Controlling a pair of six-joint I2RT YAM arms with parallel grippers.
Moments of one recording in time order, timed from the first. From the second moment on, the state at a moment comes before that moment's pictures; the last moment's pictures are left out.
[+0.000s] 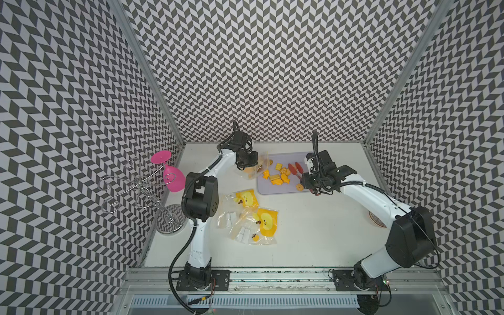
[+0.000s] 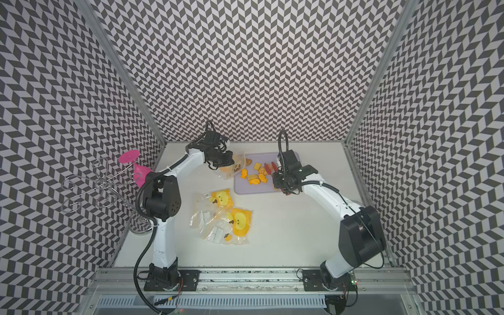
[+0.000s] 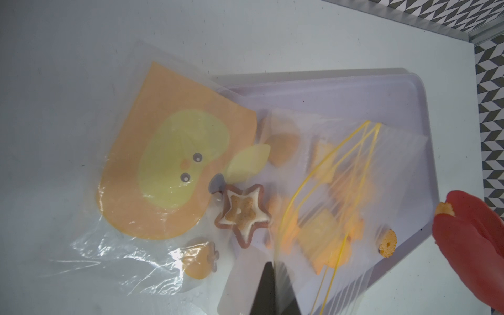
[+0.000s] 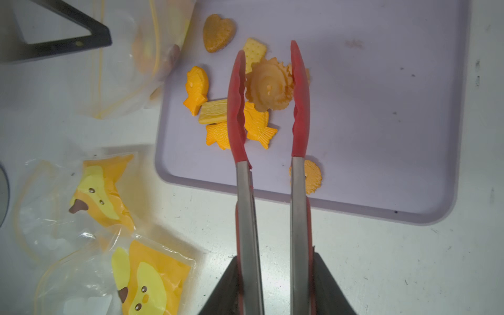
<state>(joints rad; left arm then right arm) -0.28 2.14 1.83 -0.67 0.36 -0.29 0.46 1.56 1.25 -0.64 -0.07 0.29</state>
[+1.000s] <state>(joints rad) -0.29 2.14 1.83 -0.67 0.36 -0.29 0.58 1.81 1.49 -0.55 -0.21 0.28</state>
